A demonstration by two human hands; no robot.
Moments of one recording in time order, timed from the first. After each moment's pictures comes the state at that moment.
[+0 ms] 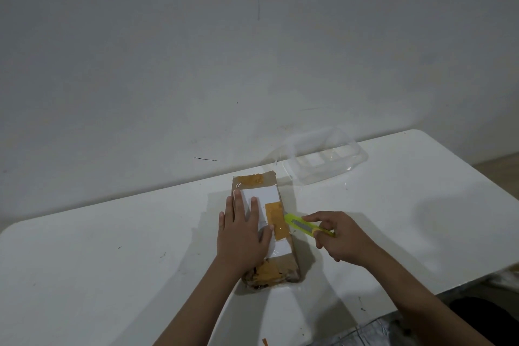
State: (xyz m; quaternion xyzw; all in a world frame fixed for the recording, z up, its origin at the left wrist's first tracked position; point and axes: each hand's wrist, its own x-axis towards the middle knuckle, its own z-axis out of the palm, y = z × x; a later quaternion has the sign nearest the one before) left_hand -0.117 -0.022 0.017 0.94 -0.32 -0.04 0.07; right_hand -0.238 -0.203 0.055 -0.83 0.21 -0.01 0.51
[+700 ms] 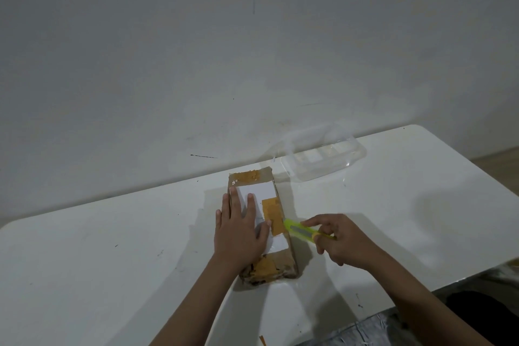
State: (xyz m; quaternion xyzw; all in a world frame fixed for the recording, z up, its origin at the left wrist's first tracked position) left_hand -0.115 -0.025 0.018 0.95 -0.31 -0.04 0.09; right_hand -0.247 -0.203 0.051 -0.81 0.20 0.02 0.55
